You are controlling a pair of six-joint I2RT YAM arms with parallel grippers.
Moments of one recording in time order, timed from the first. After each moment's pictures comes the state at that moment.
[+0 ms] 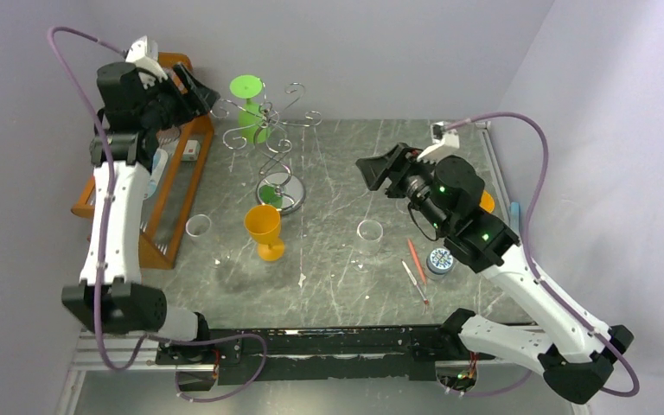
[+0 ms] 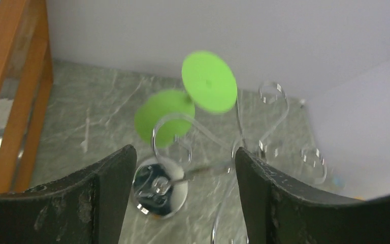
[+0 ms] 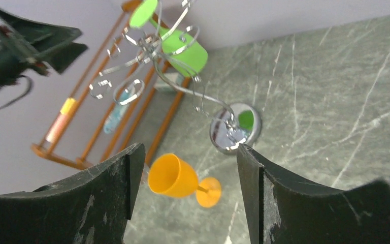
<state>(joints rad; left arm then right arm) 0.05 1.49 1.72 -0.47 0.33 -0.47 0.72 0.95 1.12 -0.22 0.24 0.63</state>
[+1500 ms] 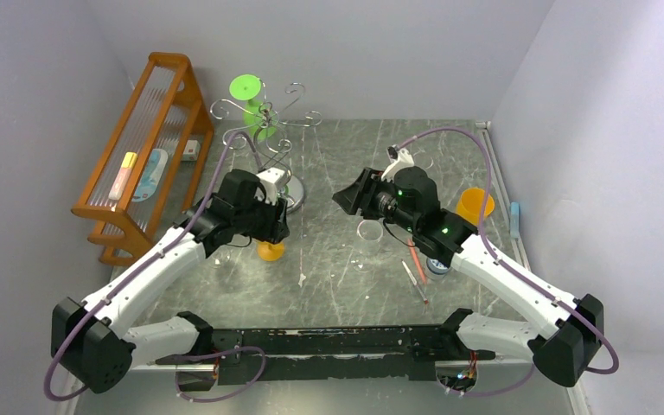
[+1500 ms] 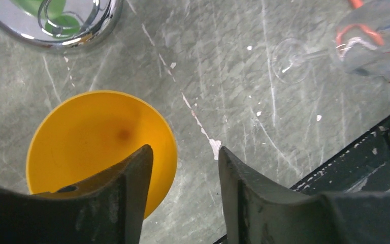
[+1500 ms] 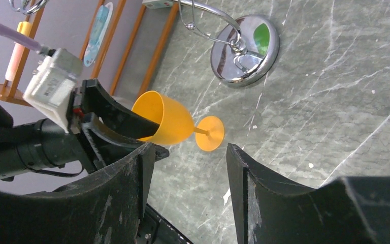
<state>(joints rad) -0.56 1.13 0.94 -0.56 0.14 -0.19 0.72 1.09 0.95 -0.17 0.02 0.72</state>
